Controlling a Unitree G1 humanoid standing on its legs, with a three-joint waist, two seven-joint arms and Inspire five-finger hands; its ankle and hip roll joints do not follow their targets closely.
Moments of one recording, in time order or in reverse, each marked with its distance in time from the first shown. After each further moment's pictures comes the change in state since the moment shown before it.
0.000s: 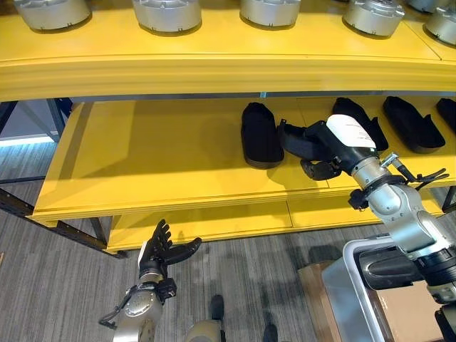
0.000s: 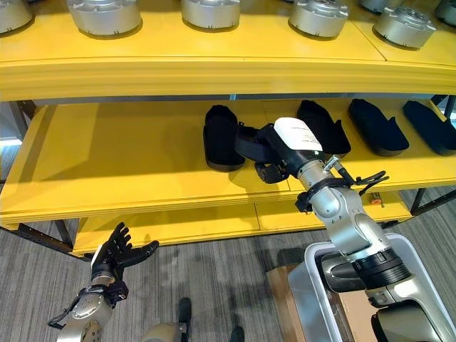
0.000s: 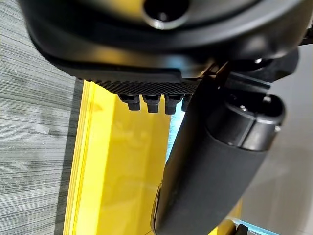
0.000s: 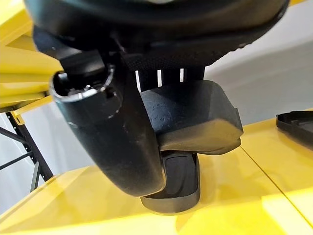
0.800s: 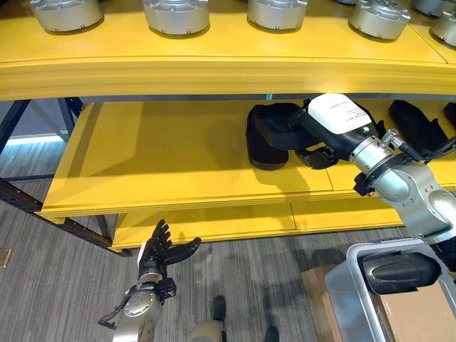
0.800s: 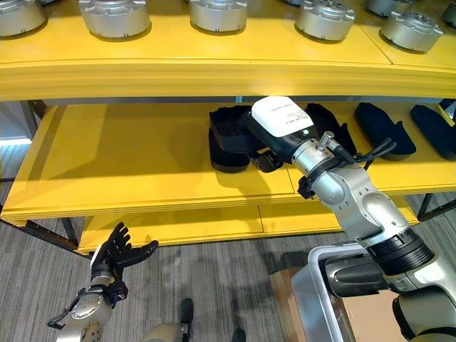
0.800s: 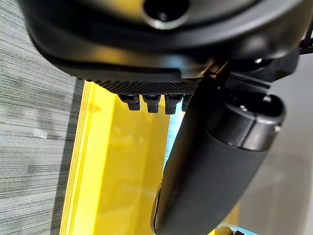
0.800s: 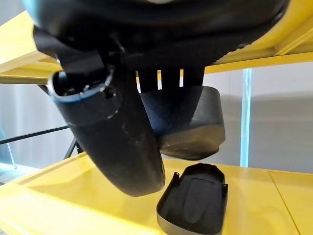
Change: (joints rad) left arm 0.001 0.000 0.003 -0.001 -0.001 0.000 0.002; right arm -0.154 -0.128 0.126 -0.078 -0.077 -0.075 0.024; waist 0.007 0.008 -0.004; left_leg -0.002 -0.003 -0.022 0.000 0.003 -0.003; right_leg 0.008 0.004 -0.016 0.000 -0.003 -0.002
